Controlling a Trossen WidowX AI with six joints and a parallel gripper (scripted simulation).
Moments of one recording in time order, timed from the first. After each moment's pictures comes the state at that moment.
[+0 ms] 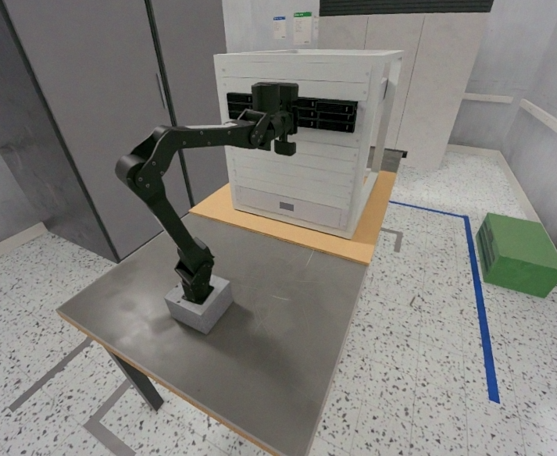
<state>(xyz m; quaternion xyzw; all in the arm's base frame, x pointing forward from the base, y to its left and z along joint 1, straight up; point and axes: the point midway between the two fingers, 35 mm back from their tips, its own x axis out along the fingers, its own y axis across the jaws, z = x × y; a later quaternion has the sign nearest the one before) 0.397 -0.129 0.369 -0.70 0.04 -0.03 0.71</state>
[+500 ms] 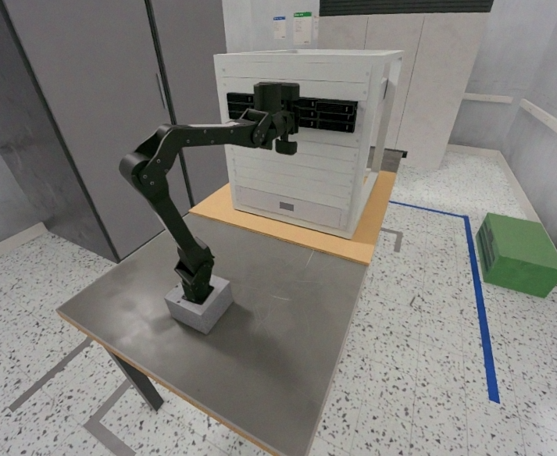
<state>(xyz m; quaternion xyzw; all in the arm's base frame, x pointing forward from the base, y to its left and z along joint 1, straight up) 0.405 -0.130 0.368 -0.70 0.04 -0.02 0.71</state>
